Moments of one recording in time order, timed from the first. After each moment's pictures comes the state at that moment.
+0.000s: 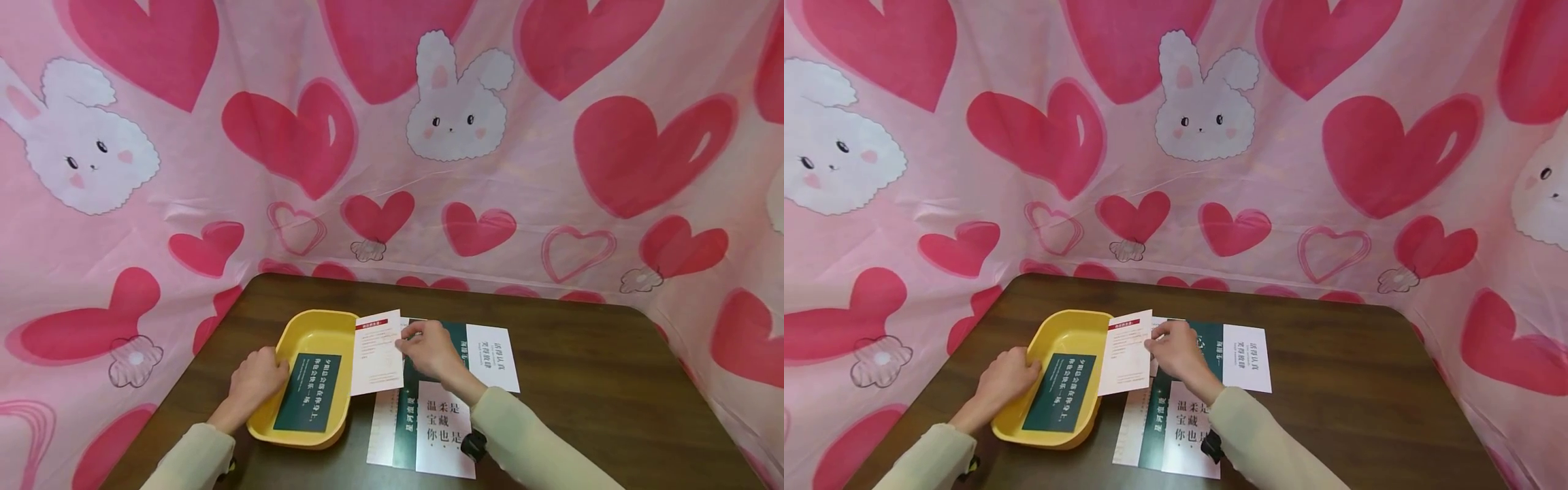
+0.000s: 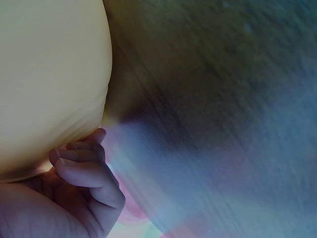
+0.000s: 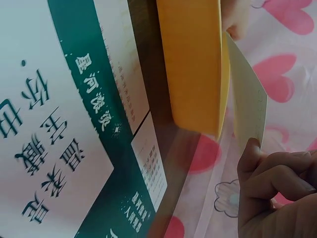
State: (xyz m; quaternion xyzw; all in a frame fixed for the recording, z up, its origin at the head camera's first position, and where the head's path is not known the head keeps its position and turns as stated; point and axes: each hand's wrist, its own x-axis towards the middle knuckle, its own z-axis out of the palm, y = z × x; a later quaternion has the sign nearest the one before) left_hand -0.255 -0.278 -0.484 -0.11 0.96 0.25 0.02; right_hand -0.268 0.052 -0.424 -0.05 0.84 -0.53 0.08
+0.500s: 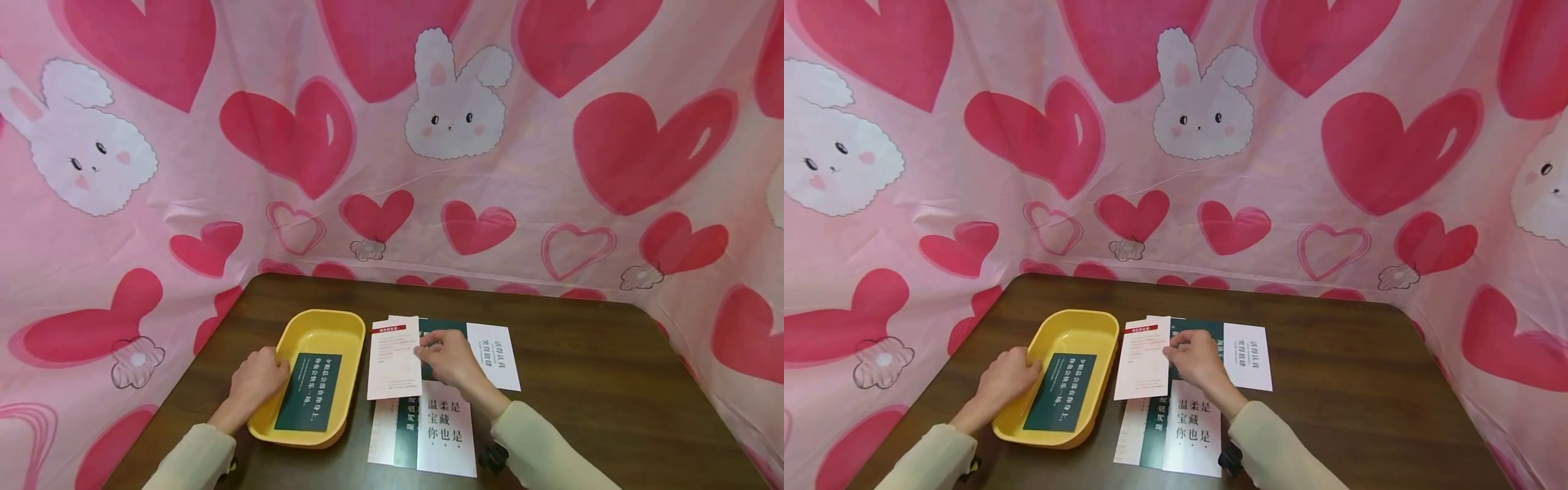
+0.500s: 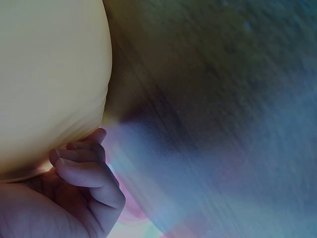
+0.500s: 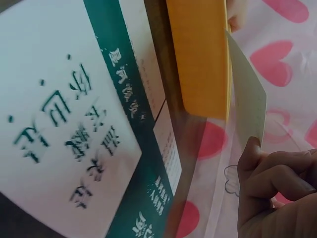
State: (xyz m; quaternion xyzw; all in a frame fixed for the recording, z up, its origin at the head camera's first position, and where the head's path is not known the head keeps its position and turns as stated) left_hand -0.257 -0.279 -0.485 -0.11 0.96 0.25 0.02; right_hand -0.259 0.079 -0.439 -0.02 0.84 -0.54 0.07
